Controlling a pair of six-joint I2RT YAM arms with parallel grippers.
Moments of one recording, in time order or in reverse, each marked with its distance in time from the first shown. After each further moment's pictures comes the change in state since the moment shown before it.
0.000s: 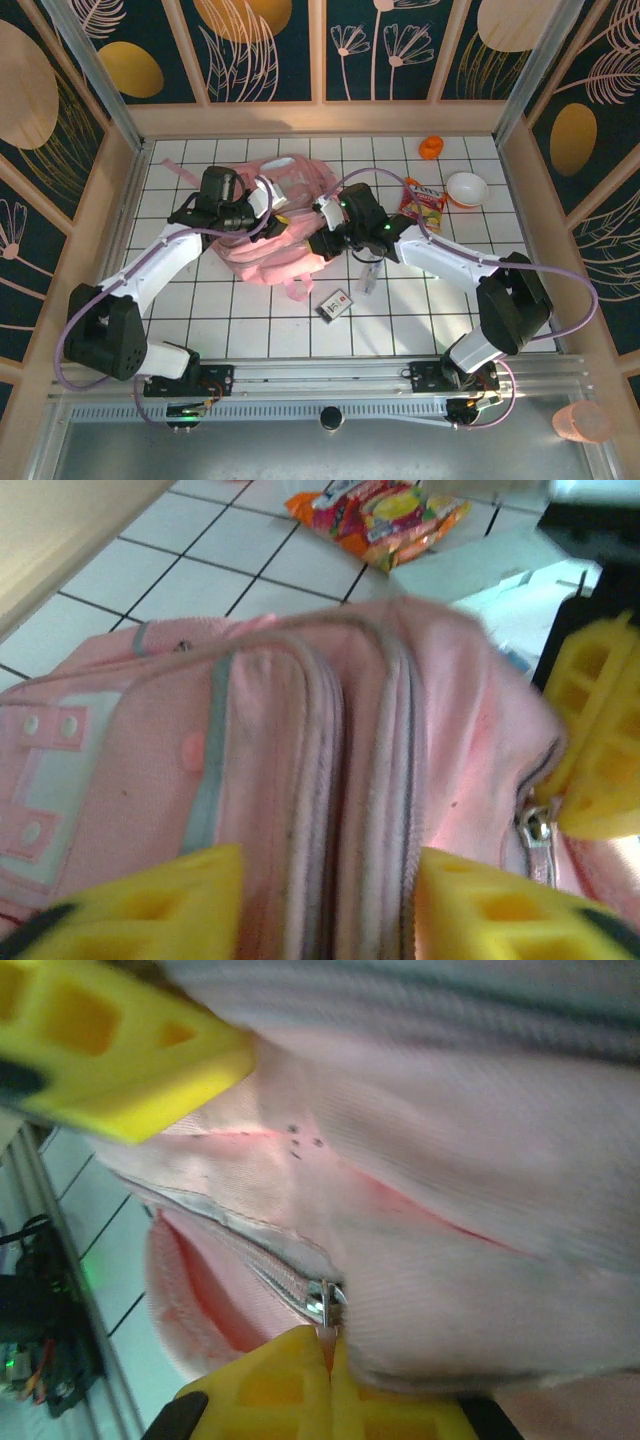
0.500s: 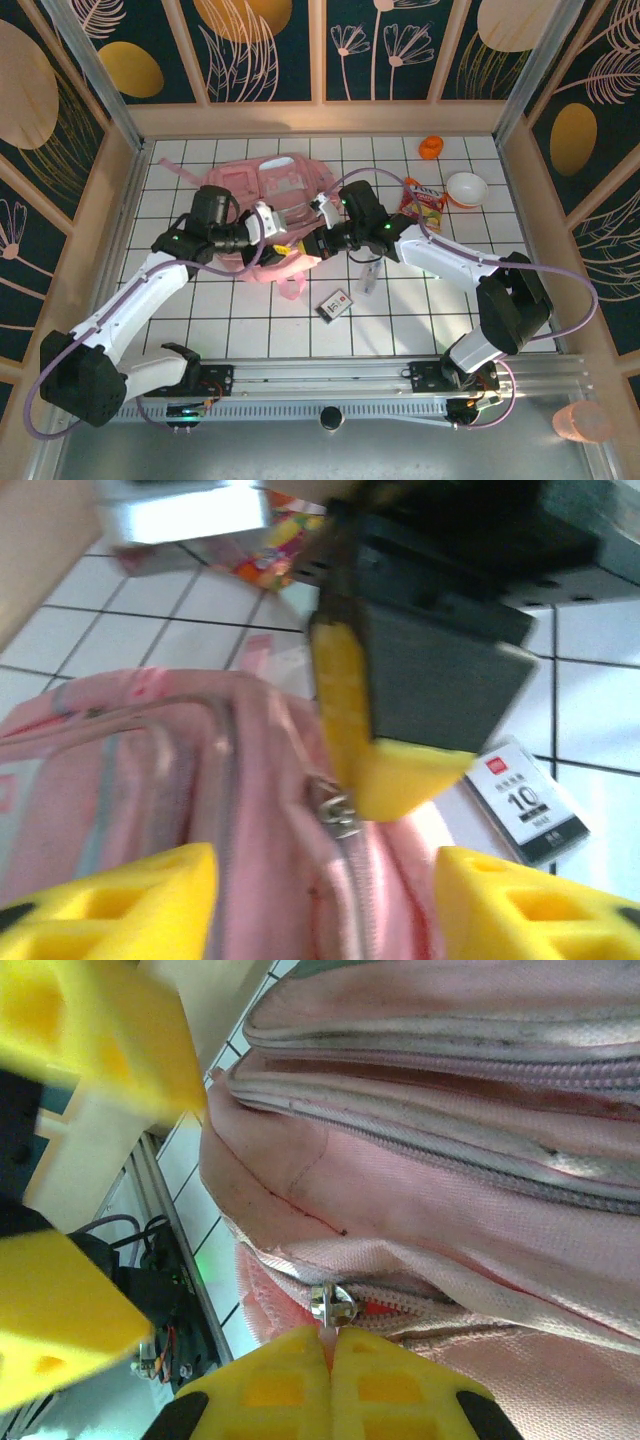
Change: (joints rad) left arm -0.090 -0.219 -0.116 -0.132 0.040 0.135; right arm -0.002 0.000 0.004 0.059 -0.158 0.129
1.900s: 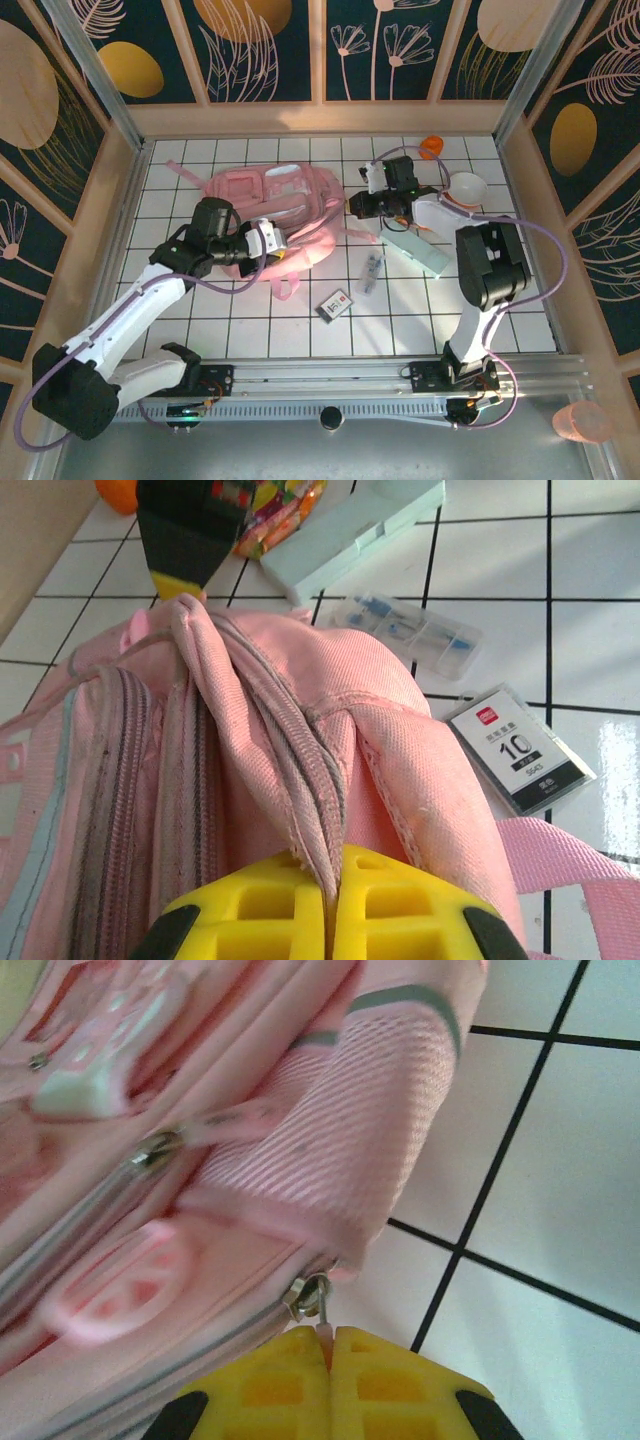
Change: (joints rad) left arm -0.031 -0.091 -0.047 -0.043 -0.071 0.073; right arm -0.388 0.288 0.115 0.035 0.113 -0.158
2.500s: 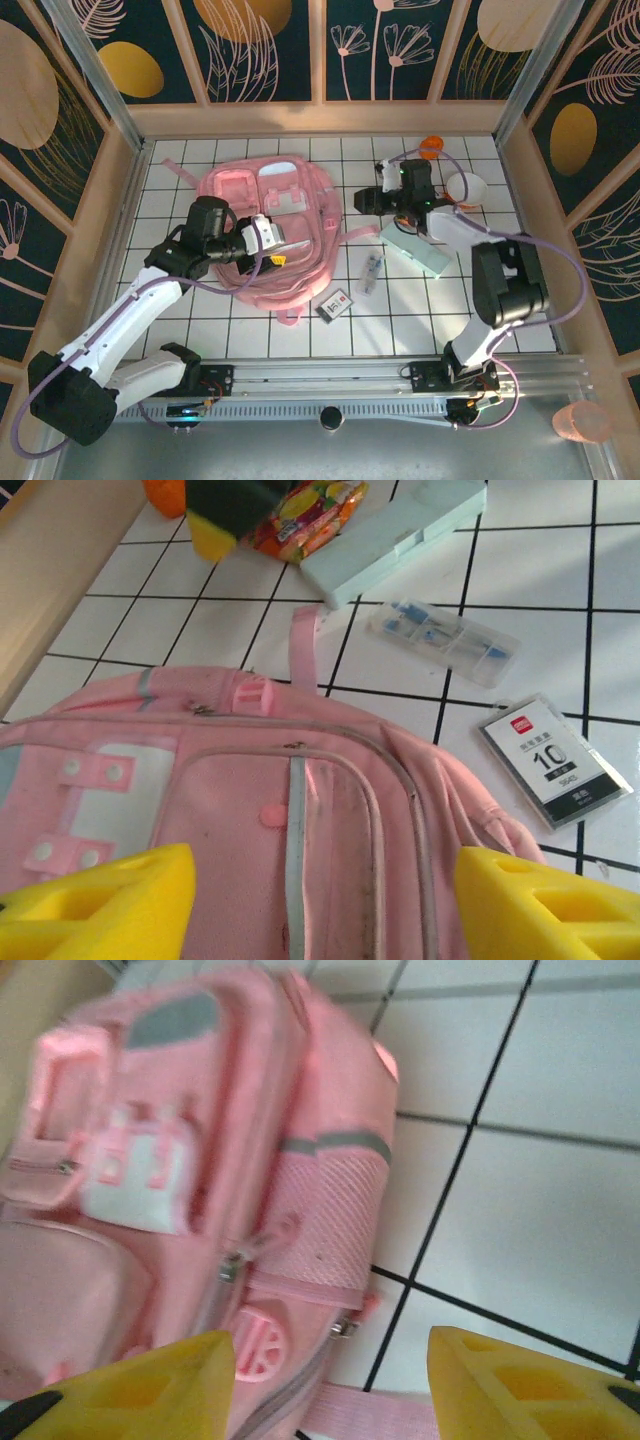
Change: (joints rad) left arm 0.005 -0.017 0.008 0.015 -0.077 -0.035; right arm -0.037 -0.211 -0.167 0.171 0.051 0.012
